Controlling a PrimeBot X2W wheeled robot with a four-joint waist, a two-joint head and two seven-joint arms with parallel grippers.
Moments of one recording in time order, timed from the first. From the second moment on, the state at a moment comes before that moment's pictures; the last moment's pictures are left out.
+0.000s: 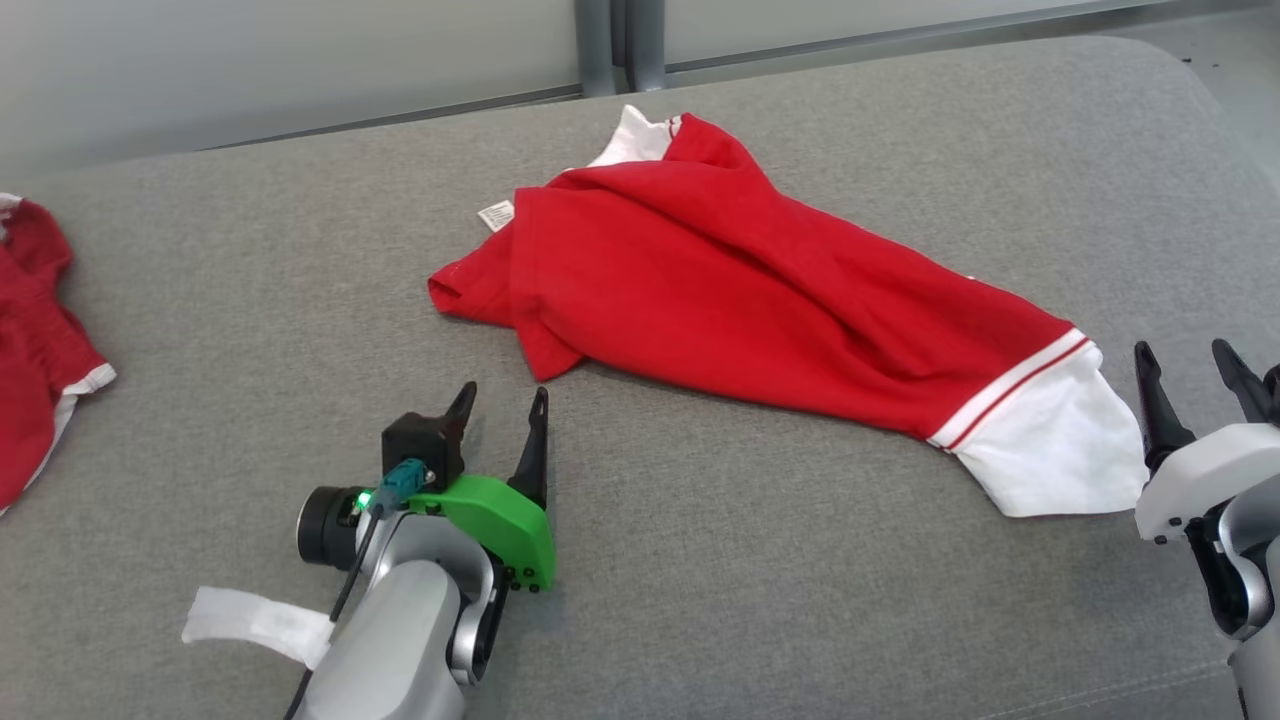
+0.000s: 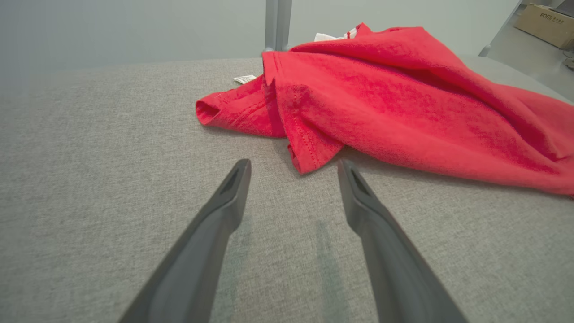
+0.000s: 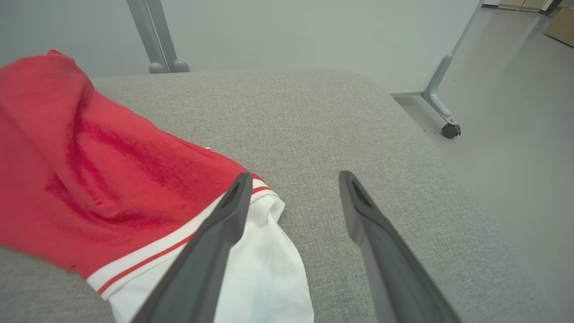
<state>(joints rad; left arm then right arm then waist) -0.42 0.05 -0.46 0.61 -0.40 0.06 -0.19 -0.28 -0.31 -0.11 0.42 0.23 0.13 -0.04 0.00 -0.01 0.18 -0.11</state>
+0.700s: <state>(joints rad) -0.68 0.08 -0.40 0.94 -0.49 -0.03 -0.24 -0.23 -0.21 -0.12 0.13 0.19 0.13 -0.02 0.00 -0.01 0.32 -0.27</state>
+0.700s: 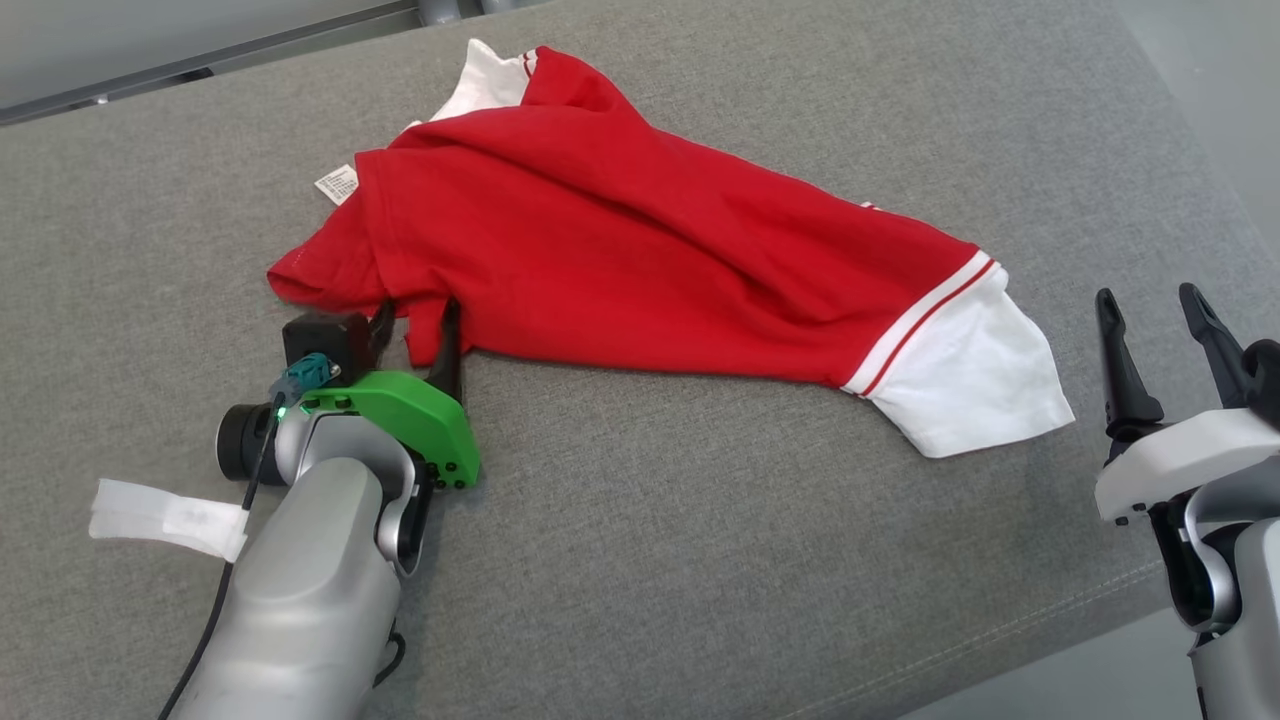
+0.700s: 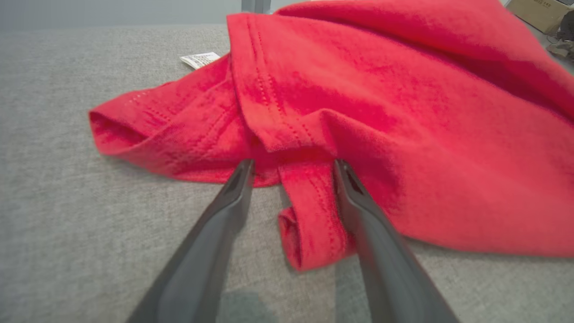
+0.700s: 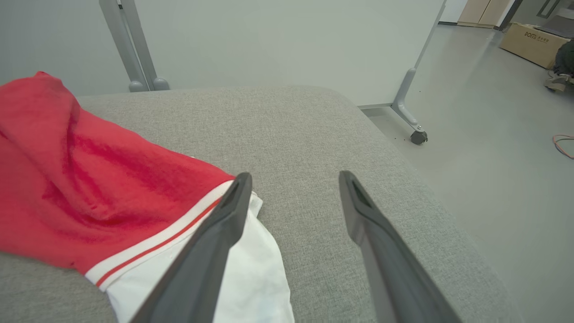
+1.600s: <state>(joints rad) -0.68 0.07 -0.45 0.52 -0.41 -0.01 -0.25 -0.20 -0.18 -0.17 0.15 0.15 0.13 -0.04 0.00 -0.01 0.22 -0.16</state>
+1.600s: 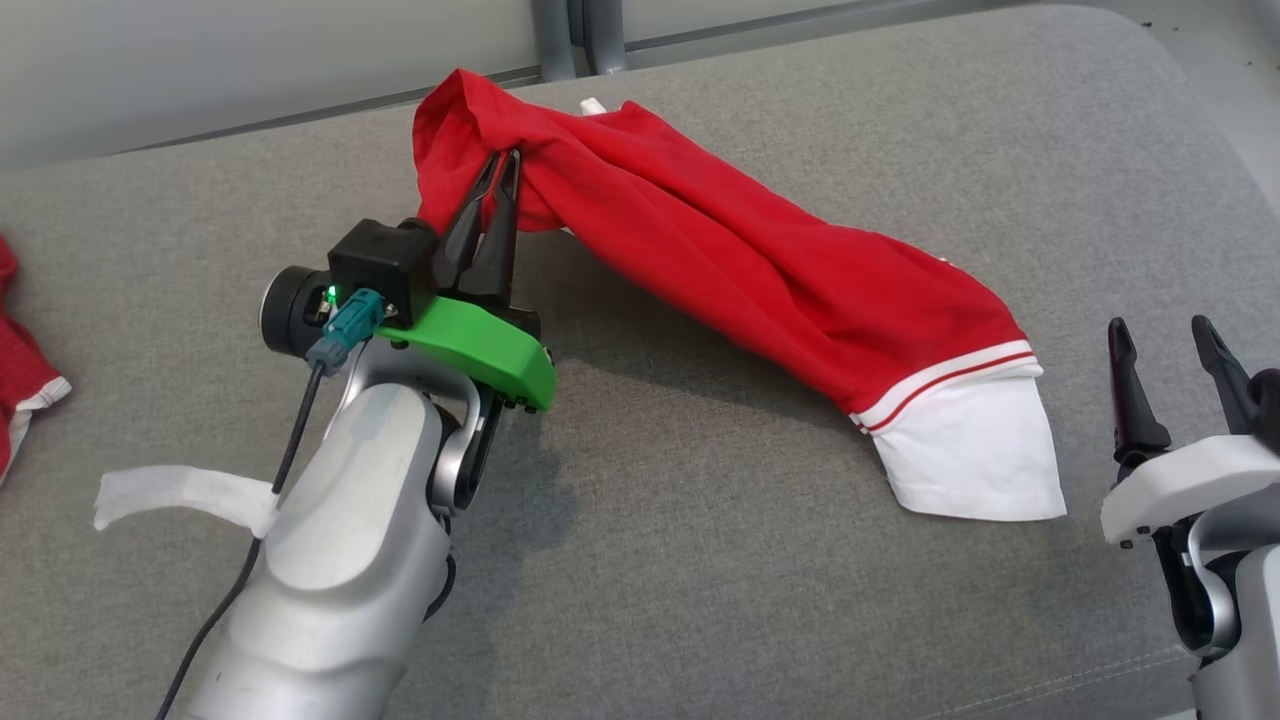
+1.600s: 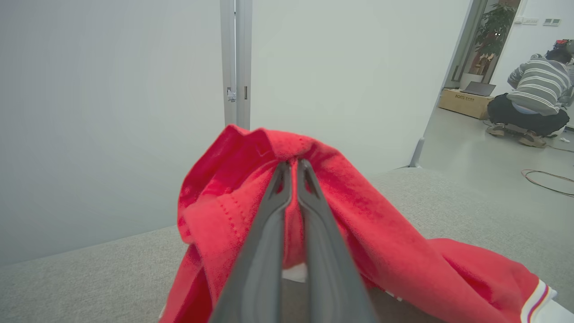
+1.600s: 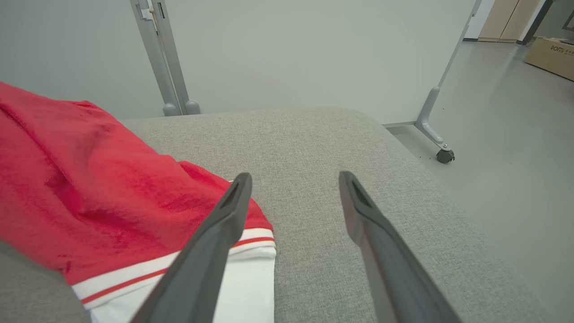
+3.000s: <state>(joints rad) -0.19 0.20 -0.40 0.29 -0.45 0.26 -0.08 -0.17 -0.16 -0.17 0.20 0.14 0.13 -0.05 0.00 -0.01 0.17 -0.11</state>
